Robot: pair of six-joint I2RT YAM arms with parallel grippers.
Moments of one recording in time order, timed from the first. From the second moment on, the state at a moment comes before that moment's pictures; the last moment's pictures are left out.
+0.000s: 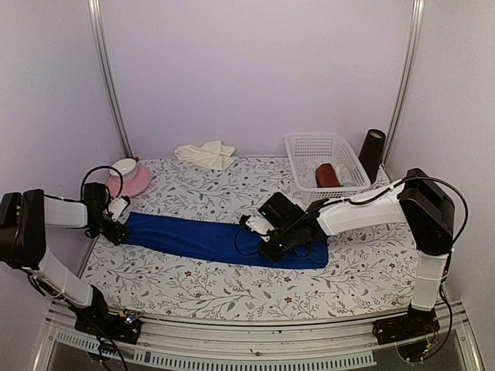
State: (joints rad) left arm 0.16 1.48 0.60 -0.05 -0.21 0.70; right arm 0.98 1.95 1.22 -0.27 -0.01 -0.03
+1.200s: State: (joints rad) left arm 0.16 1.48 0.61 -0.05 -0.21 0.69; right arm 0.99 2.00 1.26 -0.28 -0.03 -0.04
